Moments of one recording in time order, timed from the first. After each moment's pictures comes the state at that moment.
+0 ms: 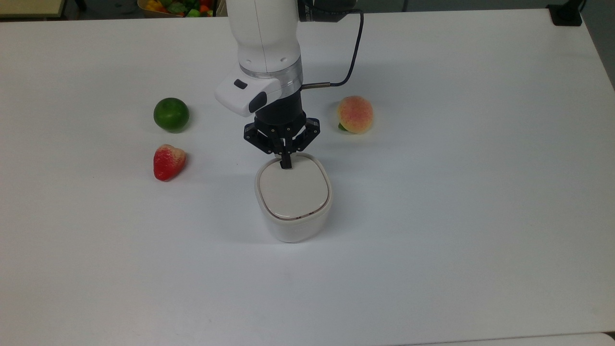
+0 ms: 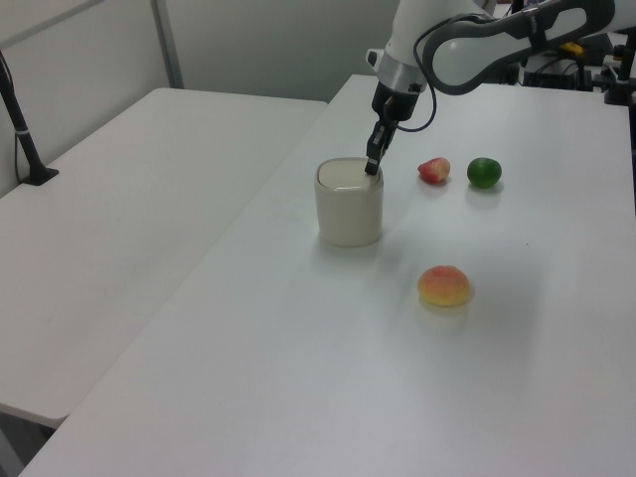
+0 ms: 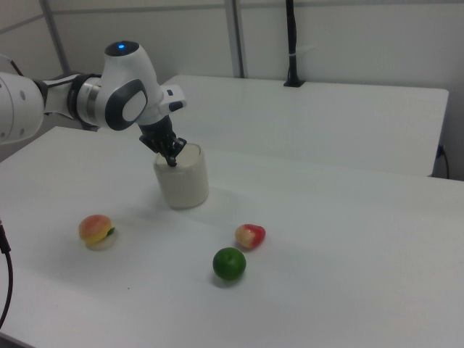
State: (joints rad) arm 0.21 0.39 -0.09 -1.59 0.13 2.28 -0.05
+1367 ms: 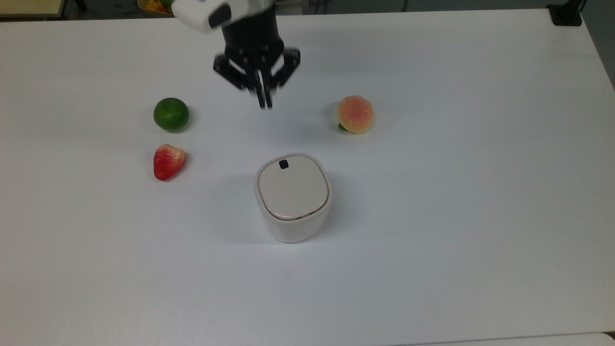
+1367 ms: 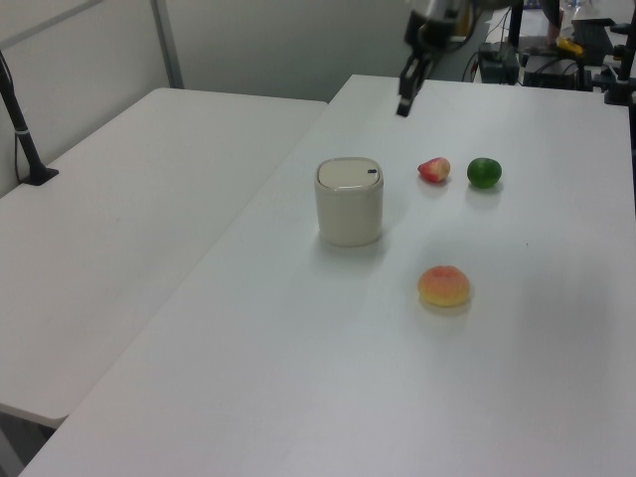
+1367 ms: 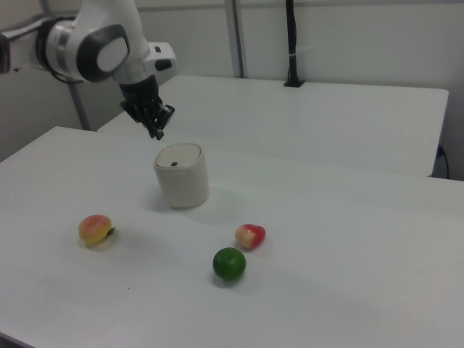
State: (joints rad) arm 0.16 0.18 -0.09 -1.57 0.13 2.00 -0.05
